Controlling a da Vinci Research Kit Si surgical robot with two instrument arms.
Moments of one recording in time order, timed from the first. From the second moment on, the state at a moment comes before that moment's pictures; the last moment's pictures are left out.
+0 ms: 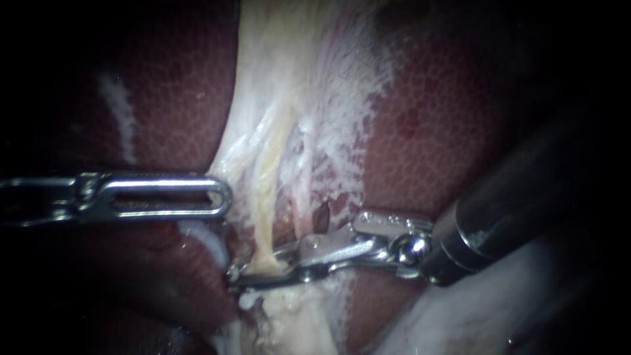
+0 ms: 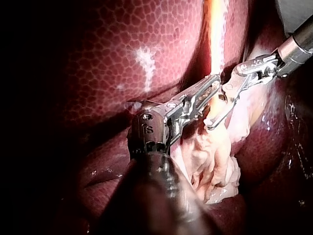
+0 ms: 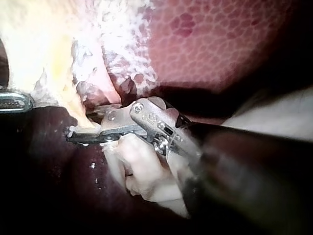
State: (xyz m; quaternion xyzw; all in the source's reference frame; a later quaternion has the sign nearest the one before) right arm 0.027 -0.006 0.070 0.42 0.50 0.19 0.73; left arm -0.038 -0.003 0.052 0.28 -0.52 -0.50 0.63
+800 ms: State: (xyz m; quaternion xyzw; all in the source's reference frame) right arm 0.024 -0.003 0.068 0.31 0.57 0.10 0.76; left arm -0.038 -0.003 0.052 0.28 -0.52 -0.50 0.63
